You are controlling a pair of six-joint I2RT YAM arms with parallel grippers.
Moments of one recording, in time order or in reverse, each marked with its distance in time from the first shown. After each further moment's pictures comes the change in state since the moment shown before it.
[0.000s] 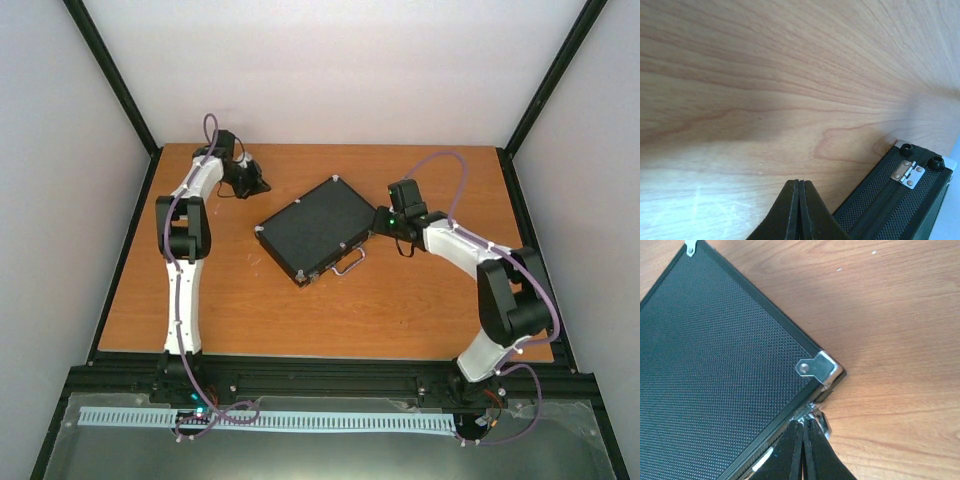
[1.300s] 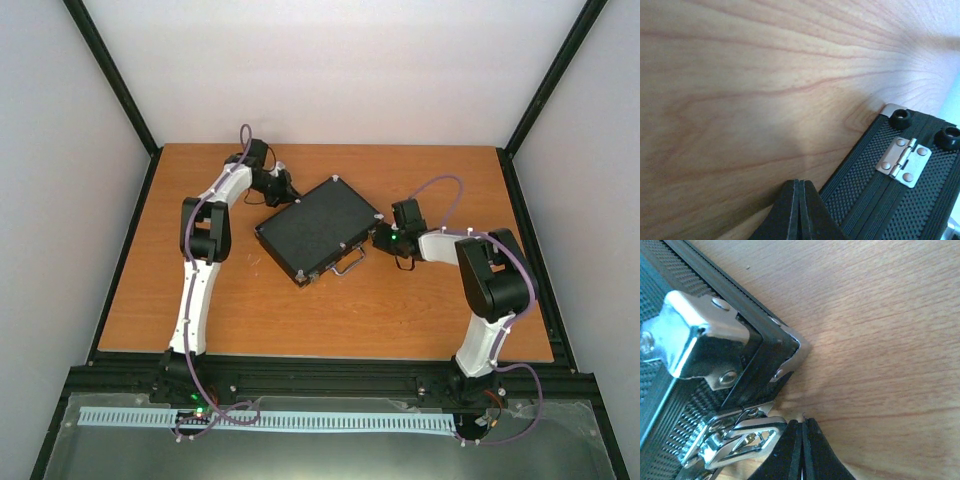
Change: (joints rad) left arm -0.144 0.105 0.070 0.023 0.112 -0.050; right arm -0.061 0.208 -0.123 0.248 -0.142 0.090
